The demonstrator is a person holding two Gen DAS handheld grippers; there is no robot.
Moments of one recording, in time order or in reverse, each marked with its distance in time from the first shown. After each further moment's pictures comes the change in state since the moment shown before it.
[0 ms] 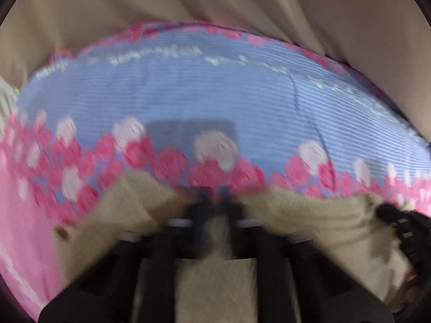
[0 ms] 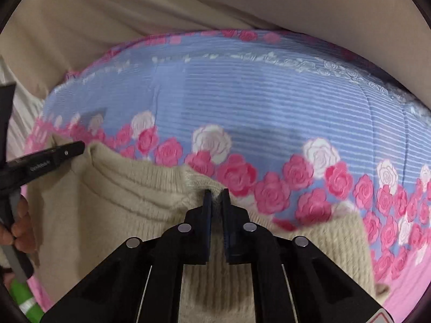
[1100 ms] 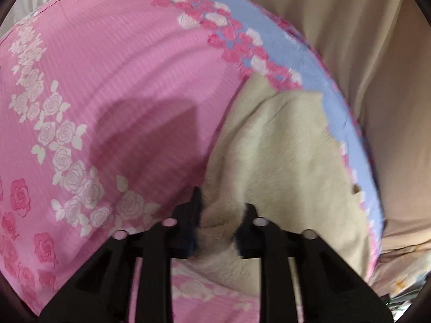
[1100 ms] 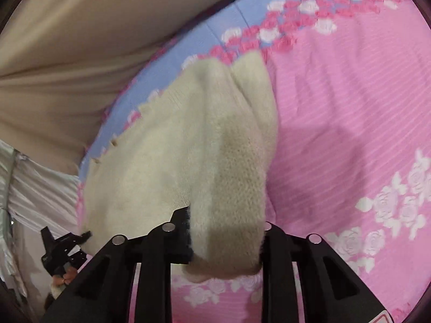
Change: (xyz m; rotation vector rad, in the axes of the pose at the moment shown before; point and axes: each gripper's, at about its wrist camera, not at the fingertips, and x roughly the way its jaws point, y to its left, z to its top) left arm -0.100 0.167 -0.193 -0.624 0.006 -0.206; right arm -0.142 -0.072 -0.209 0.479 -0.115 0.166
